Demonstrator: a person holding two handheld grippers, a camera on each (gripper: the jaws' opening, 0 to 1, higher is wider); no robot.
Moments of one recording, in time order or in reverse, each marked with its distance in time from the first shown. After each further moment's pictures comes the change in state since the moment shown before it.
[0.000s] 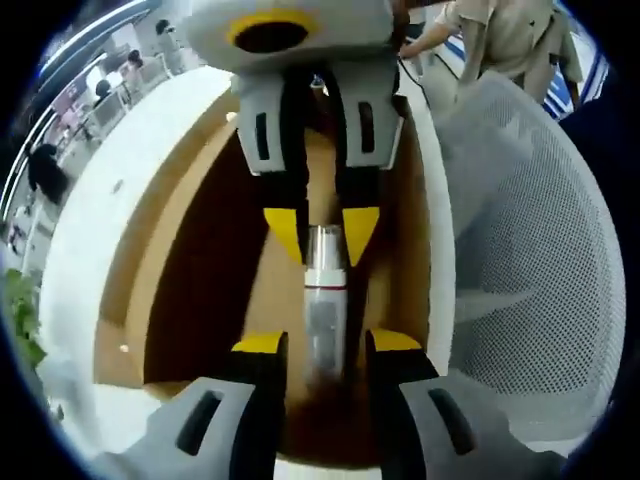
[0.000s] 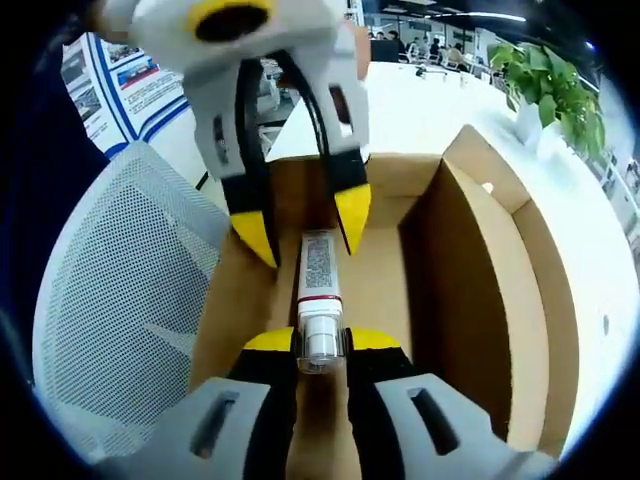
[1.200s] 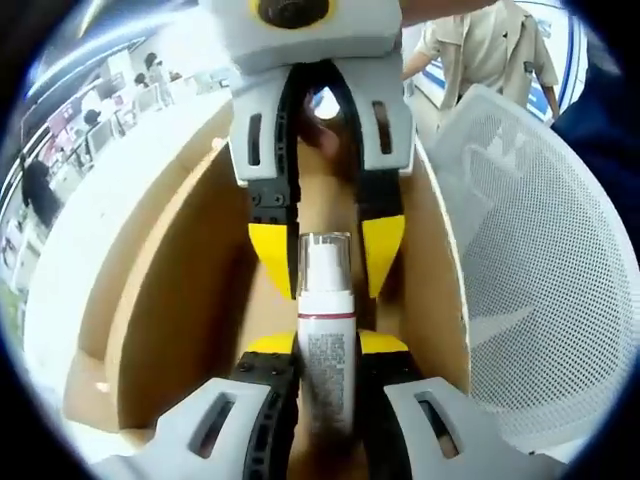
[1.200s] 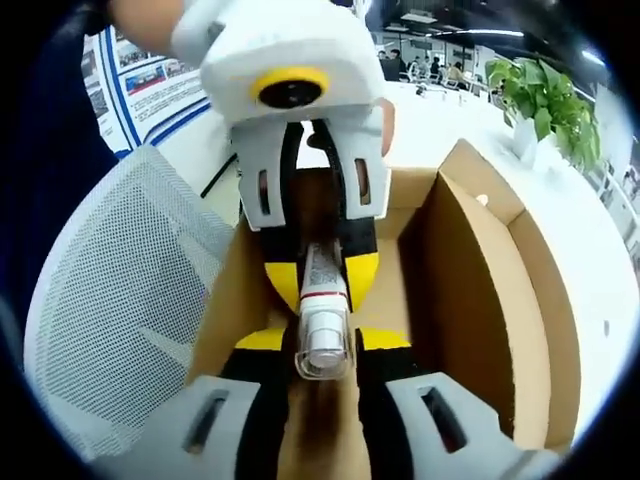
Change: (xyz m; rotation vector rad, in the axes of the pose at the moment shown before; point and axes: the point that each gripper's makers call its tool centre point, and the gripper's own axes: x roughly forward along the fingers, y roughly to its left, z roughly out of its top) left arm 0.014 0.003 0.019 0.024 -0.229 -0.053; right arm -0.004 -0.001 0.011 -0.003 -0.135 -0.010
